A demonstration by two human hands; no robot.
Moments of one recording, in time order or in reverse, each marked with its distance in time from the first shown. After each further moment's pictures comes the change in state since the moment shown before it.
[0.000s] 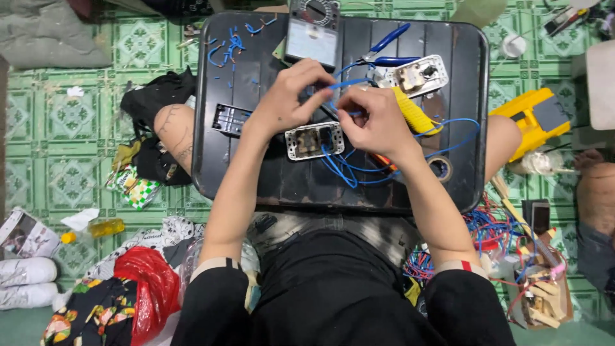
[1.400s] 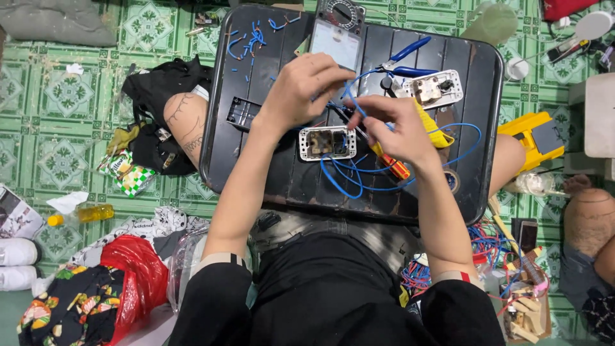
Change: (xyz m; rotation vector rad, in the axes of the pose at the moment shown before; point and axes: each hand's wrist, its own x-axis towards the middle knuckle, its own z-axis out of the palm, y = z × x) left_hand -0.010 -0.020 -0.011 0.387 0.123 0.232; right_hand 0.004 -0.013 -0.007 0.300 -0.167 0.264
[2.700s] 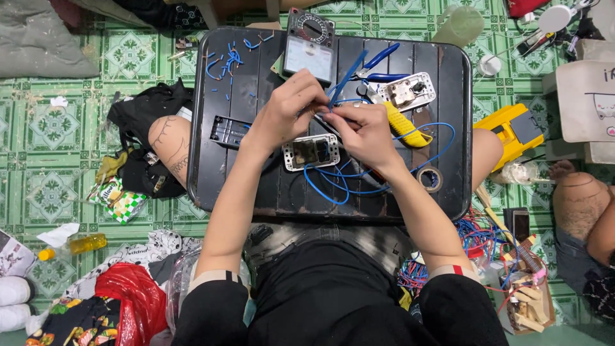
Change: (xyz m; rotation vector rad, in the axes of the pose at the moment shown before) left_hand 0.008 0.013 0.018 -0.257 0.101 -0.125; right_hand 0.012 0.034 0.025 -0.118 0.362 -0.295
